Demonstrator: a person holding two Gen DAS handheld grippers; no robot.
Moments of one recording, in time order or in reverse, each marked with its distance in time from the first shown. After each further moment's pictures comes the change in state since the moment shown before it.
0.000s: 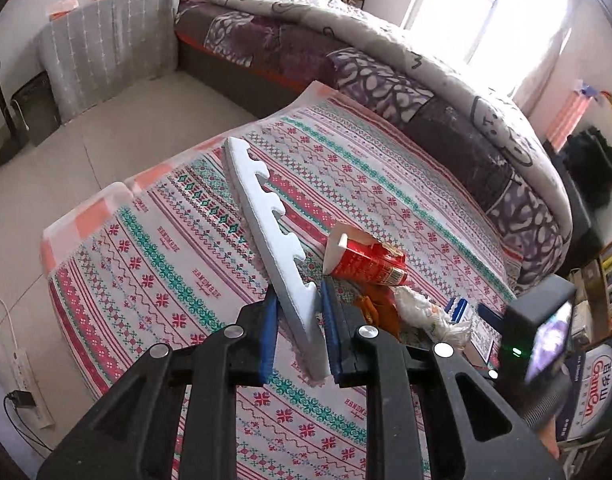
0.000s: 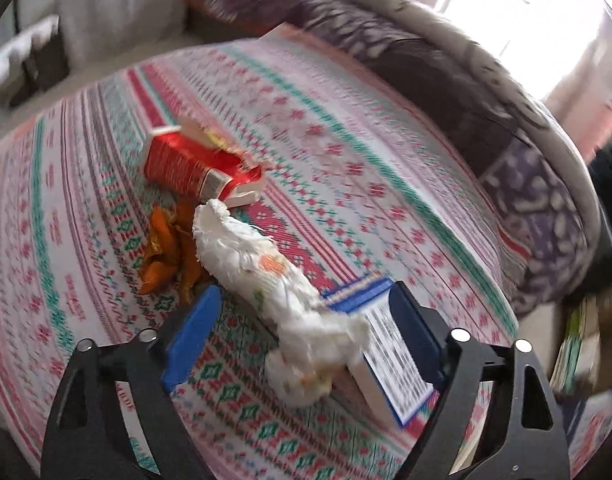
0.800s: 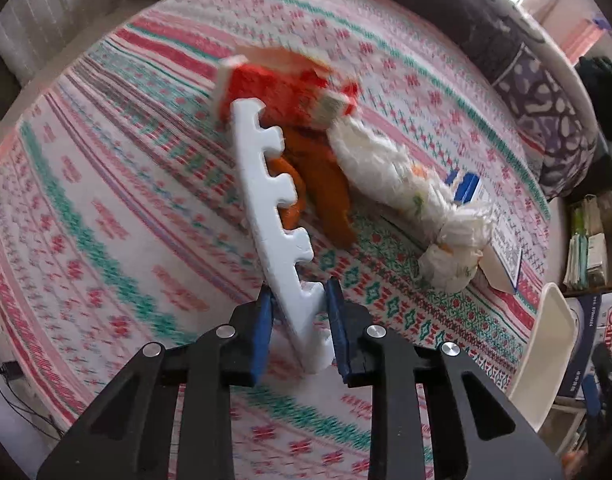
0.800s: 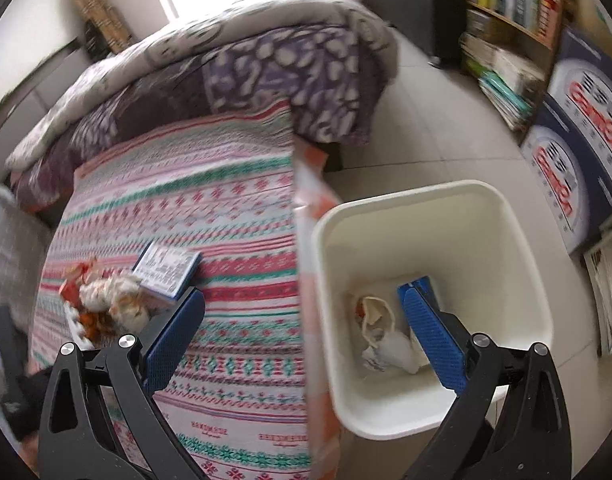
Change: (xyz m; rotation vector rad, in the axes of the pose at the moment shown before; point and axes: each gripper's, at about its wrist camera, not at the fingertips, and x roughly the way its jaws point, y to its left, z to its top) left arm 0.093 -0.078 -0.082 0.082 0.326 0.013; right arm -0.102 -0.146 -0.171 0.959 -0.010 -0.111
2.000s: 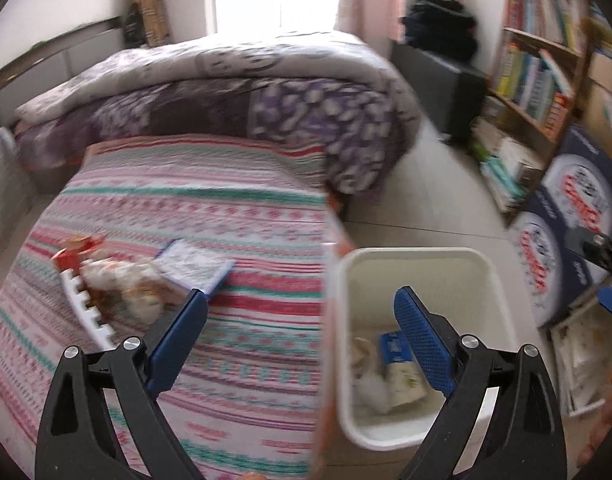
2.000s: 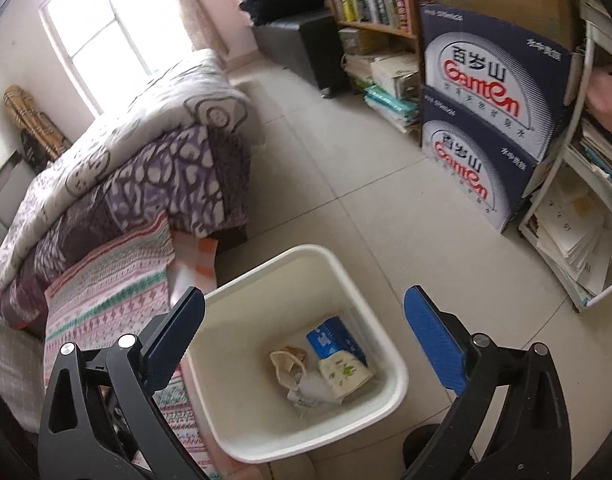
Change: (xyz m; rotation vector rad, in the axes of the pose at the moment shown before) left arm -0.070 -0.224 -0.102 0.506 -0.405 -0.089; right arm -0.072 -0.170 0.021 0.347 -0.167 -0.119
